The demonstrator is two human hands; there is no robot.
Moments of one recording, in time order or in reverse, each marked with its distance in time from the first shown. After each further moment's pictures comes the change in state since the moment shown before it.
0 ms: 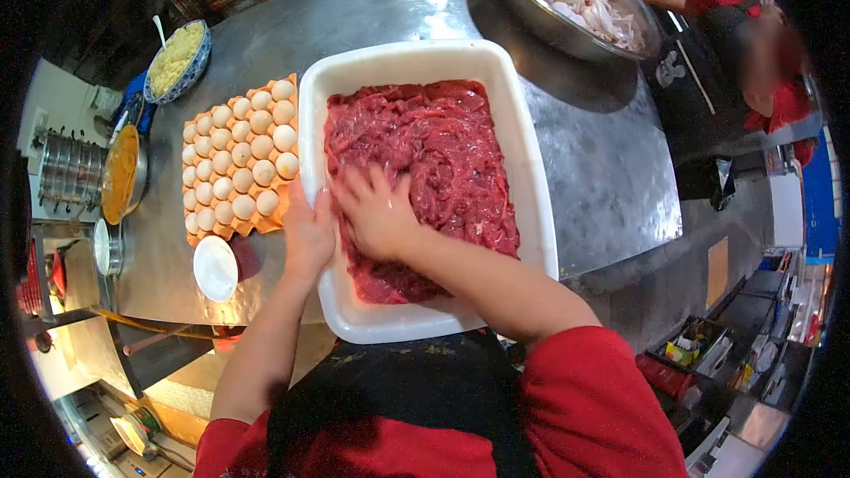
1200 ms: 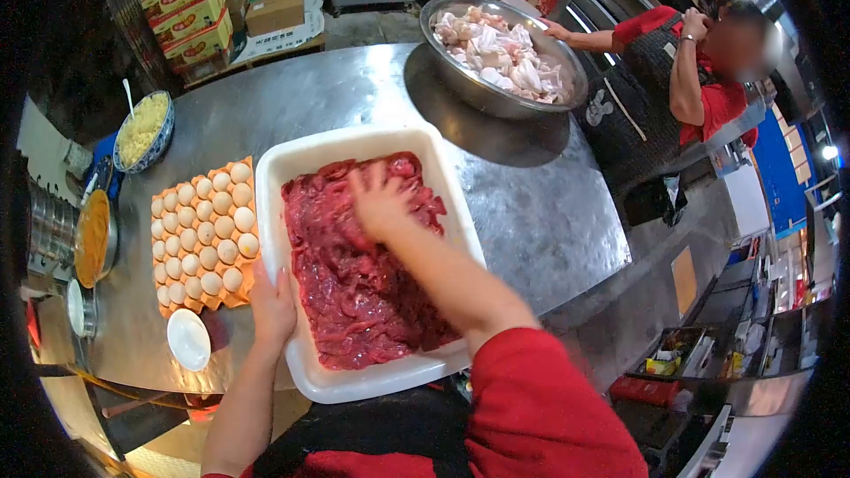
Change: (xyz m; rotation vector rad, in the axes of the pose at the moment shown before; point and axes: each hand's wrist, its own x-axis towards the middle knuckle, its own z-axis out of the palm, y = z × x) left_hand -0.002 0.008 -0.003 -0.023 -0.026 -0.072; right_hand 0.067 0.112 -0.028 -0.138 -0.256 0.526
